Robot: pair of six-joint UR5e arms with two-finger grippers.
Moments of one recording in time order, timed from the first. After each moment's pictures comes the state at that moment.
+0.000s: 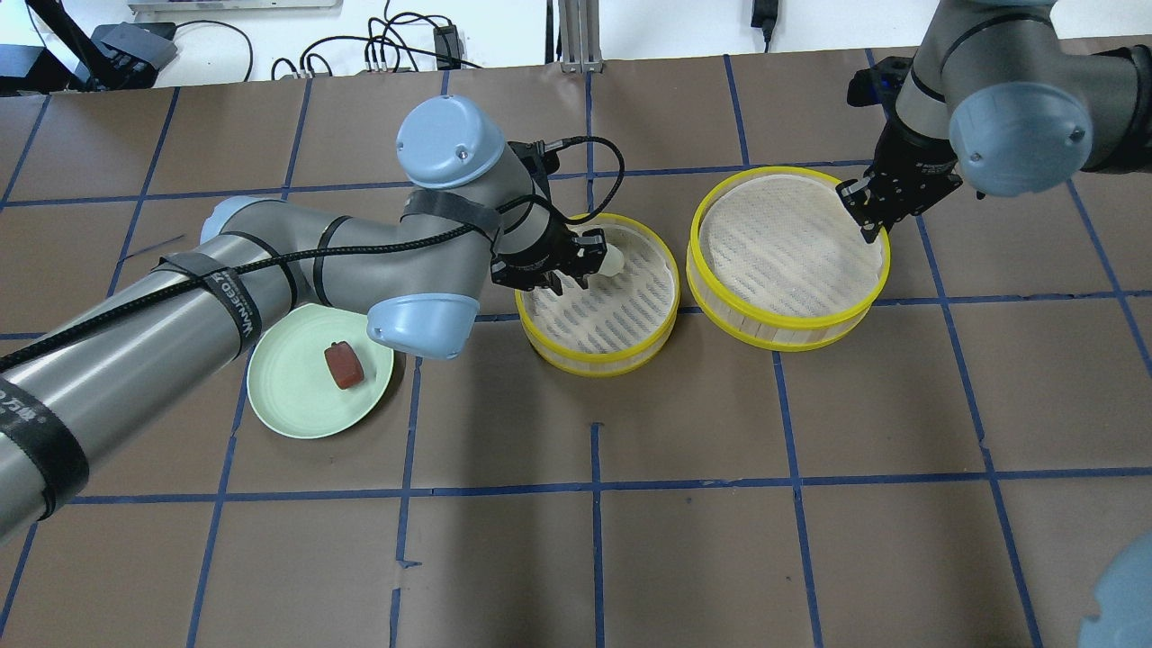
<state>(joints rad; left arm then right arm) -1.86 -1.90 -1.81 -0.81 1.37 -0.43 1.42 -1.31 1.67 -1.87 -1.61 -0.30</state>
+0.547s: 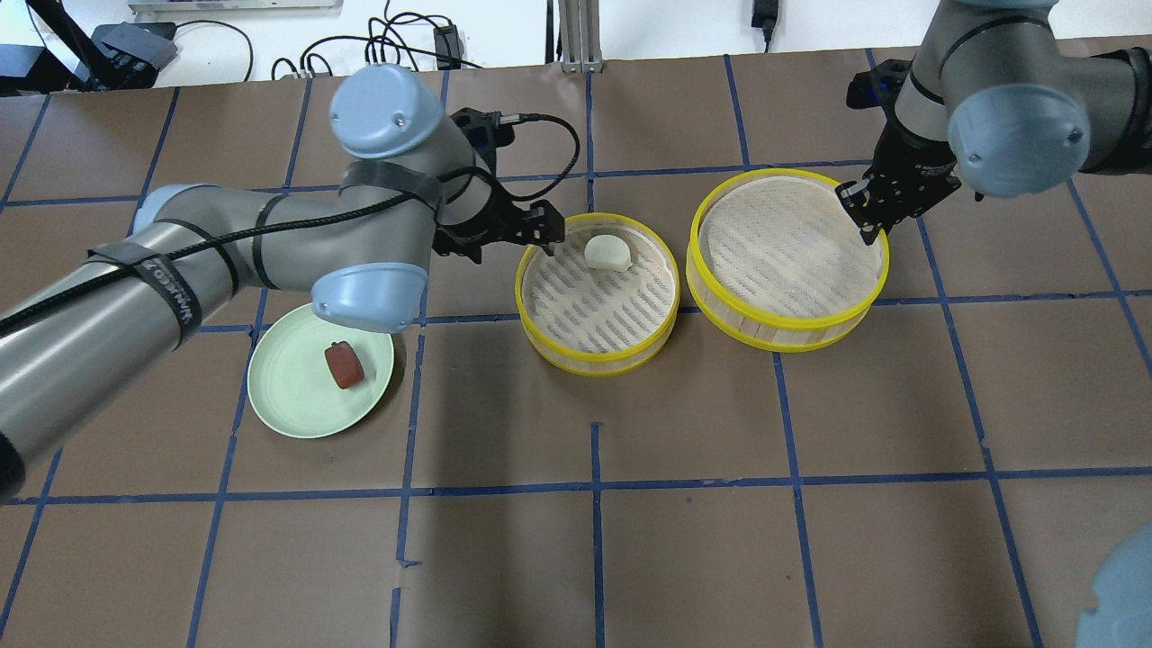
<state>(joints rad) -1.70 -1.84 -1.82 -0.86 1.43 -0.09 1.42 -1.31 1.67 -1.87 -1.60 -0.29</state>
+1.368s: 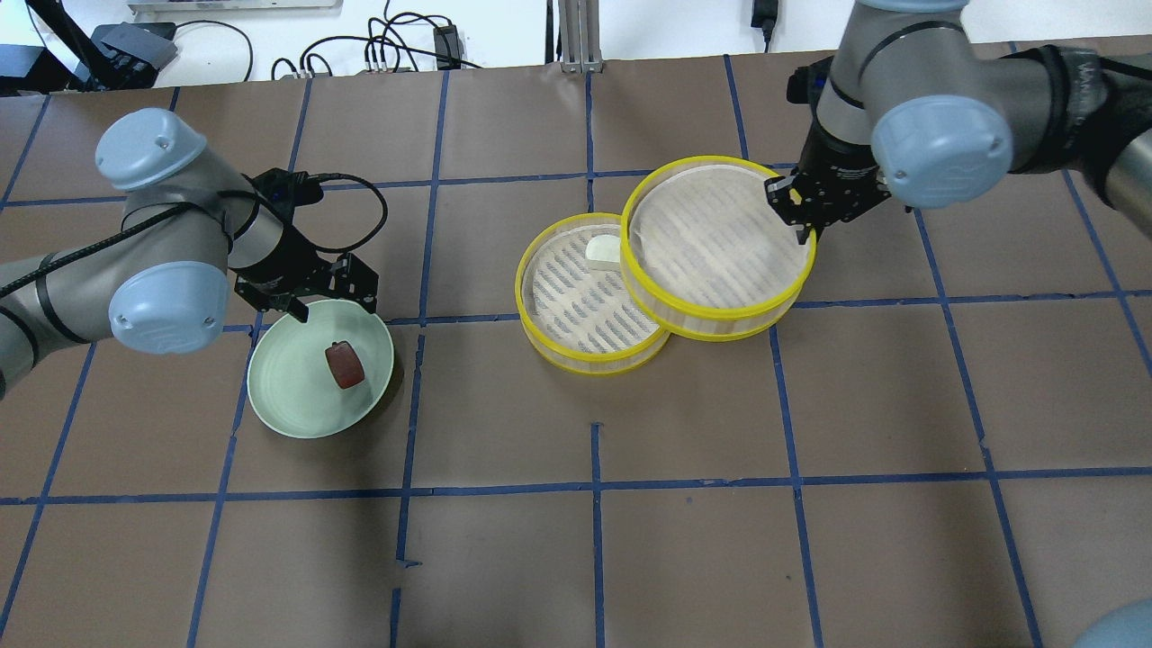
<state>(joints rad) -1.33 -1.78 -2.01 -1.04 1.47 0.18 1.69 -1.29 1.66 -1.92 -1.59 0.19</state>
